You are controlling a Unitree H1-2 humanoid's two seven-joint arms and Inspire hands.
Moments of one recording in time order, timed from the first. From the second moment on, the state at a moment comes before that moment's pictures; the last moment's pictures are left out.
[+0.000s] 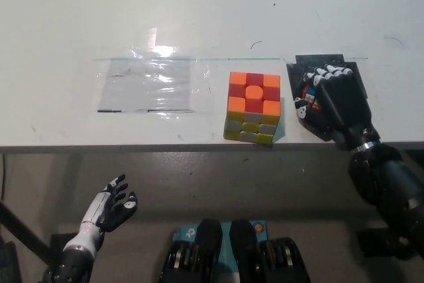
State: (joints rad) left_arm -0.28 0.18 0.01 0.58 0.09 -0.03 -0.02; right_arm -0.83 -0.28 0.60 1.15 -0.84 -0.36 -0.85
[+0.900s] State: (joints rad) left_arm -0.26 0.18 0.01 0.58 0.09 -0.03 -0.02; right_arm -0.86 -0.36 0.57 0.88 -0.86 -0.38 -0.79
